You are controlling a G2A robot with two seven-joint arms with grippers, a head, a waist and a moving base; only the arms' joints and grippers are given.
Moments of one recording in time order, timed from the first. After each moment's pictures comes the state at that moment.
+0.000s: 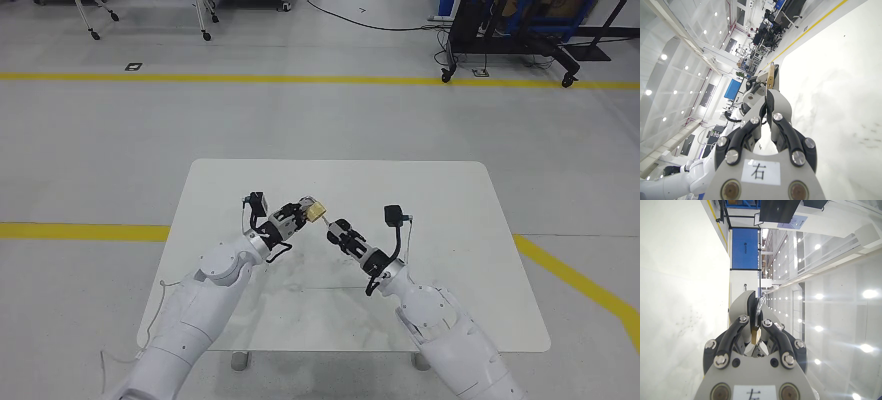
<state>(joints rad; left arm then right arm) 1.06 -1.31 -1.04 -1.11 -0.52 -0.20 -0.58 -1.43 -1.28 1.09 -1.60 -0.17 -0.16 0.23</state>
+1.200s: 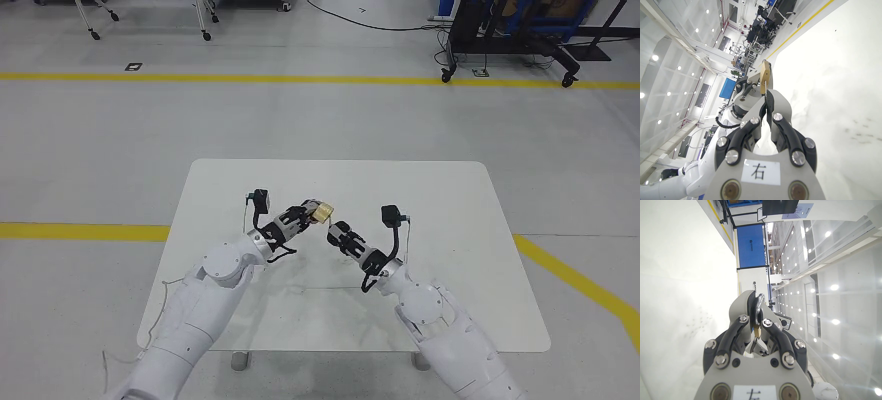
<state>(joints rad) 1.06 -1.32 -1.04 -1.12 -0.36 -0.24 -0.58 -1.41 -1.29 1.09 -1.58 -0.19 -0.12 0.25</state>
